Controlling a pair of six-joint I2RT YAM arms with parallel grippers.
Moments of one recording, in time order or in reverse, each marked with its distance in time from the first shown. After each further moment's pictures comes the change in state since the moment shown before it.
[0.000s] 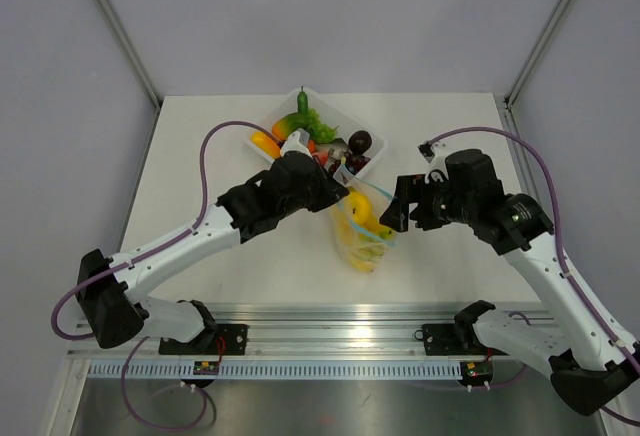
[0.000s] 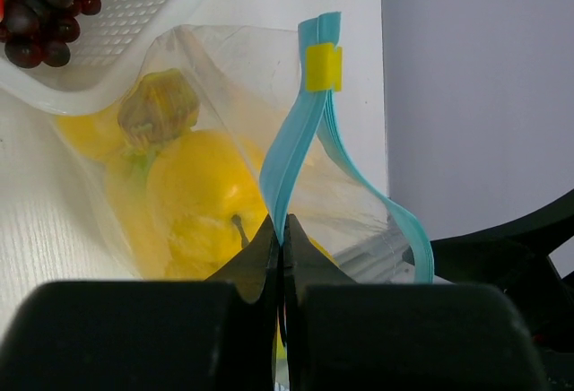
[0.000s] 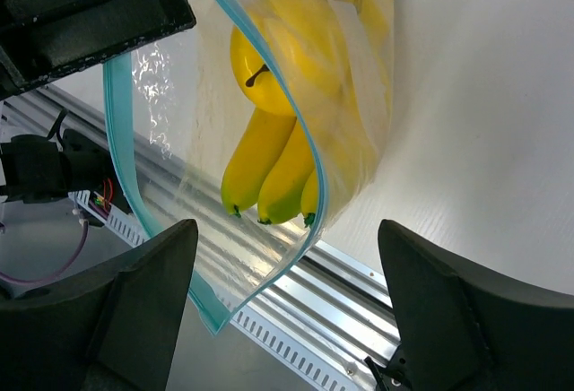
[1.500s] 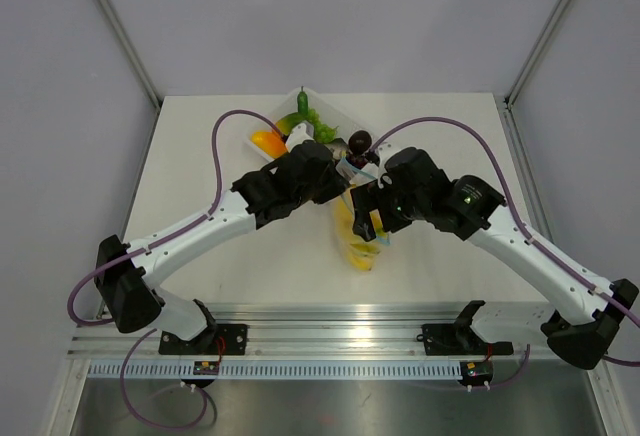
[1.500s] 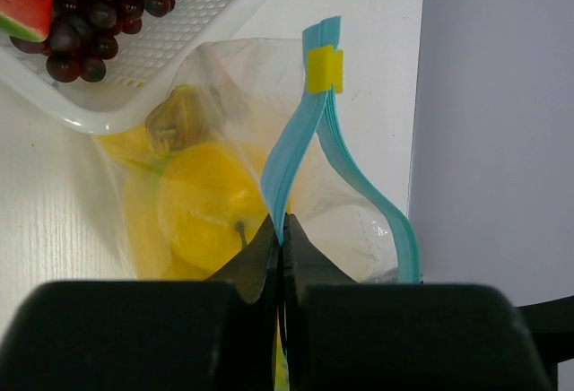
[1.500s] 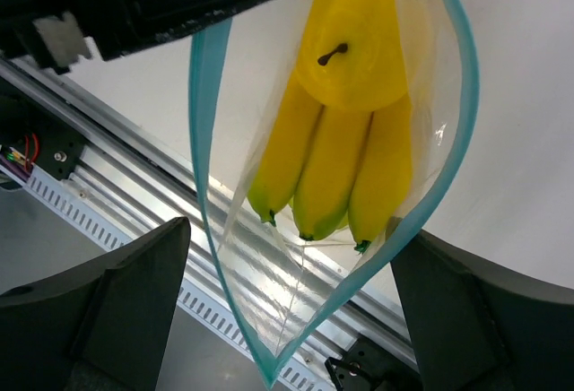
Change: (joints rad) left arm -0.005 0.123 0.162 -0.142 -0.105 -0.052; right arm 0.309 0.229 0.171 -0.056 0.245 -0.062
